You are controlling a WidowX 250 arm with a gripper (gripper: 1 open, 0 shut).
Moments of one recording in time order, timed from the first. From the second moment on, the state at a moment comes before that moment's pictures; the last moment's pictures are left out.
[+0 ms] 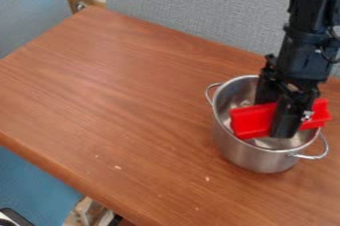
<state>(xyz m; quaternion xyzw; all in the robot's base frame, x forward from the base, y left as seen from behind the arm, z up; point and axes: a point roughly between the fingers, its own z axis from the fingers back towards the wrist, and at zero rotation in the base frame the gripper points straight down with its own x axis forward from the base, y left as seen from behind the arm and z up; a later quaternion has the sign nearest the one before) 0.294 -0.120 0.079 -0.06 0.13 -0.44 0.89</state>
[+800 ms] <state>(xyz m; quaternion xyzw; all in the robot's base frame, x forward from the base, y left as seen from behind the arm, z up) 0.297 -0.113 0.070 -0.07 0.13 -0.43 0.89</state>
